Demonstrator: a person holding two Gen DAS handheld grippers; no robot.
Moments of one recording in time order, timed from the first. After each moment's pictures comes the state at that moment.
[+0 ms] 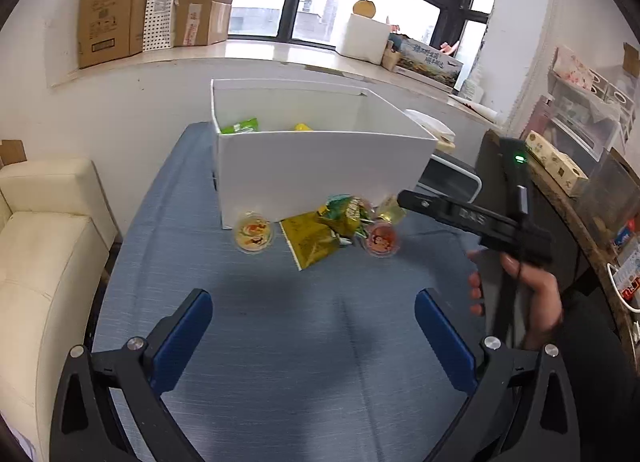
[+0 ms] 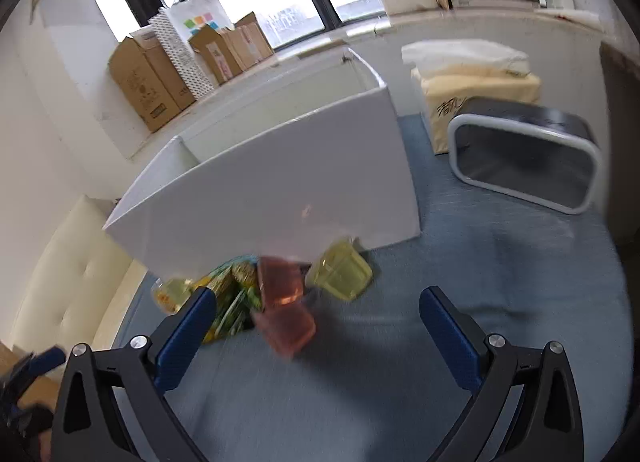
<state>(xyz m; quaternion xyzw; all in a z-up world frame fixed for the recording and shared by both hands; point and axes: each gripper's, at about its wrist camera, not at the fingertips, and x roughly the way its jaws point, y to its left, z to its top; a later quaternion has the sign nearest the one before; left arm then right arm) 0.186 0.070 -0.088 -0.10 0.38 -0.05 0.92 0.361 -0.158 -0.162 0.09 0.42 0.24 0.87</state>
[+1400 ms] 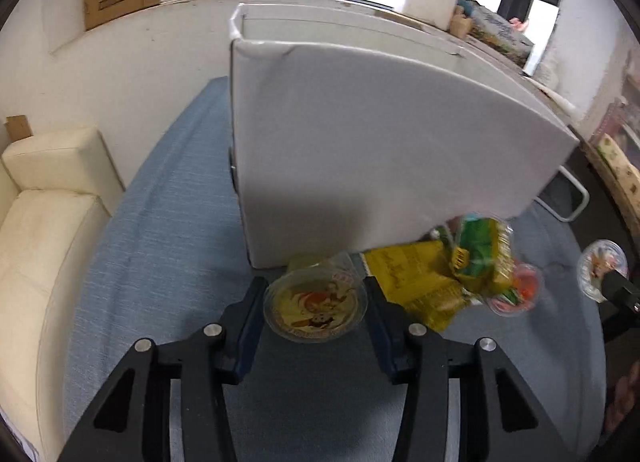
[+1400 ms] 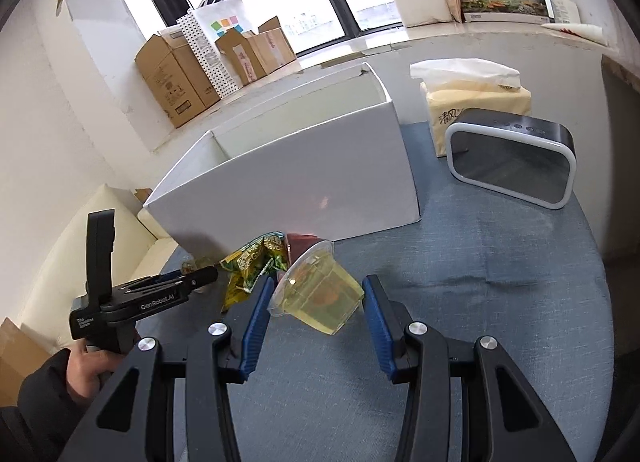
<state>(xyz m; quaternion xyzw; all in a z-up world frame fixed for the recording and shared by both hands) 0.313 0.101 -0.173 -0.10 0.45 0.02 0.89 0.307 -0.181 -0.138 0.08 0.40 0.28 0.87</state>
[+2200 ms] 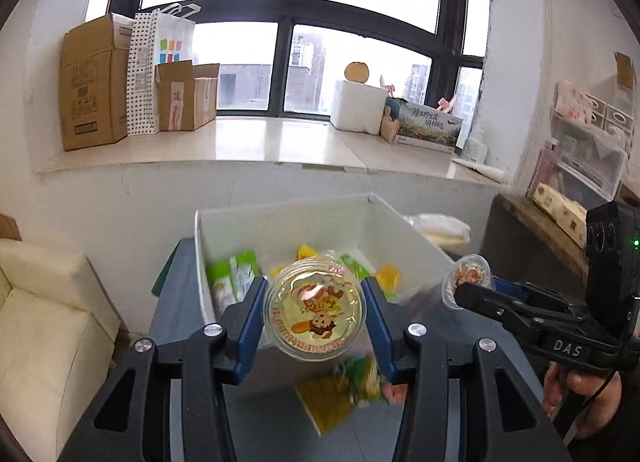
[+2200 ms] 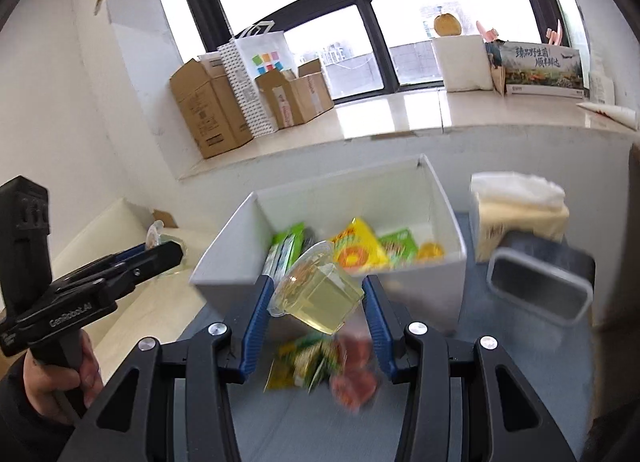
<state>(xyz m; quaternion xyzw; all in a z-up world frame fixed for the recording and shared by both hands) 0.316 0.089 -0.014 -0.07 0.28 -0.05 0.96 0.342 -0.131 -0.058 0.05 0.33 0.31 0.89</state>
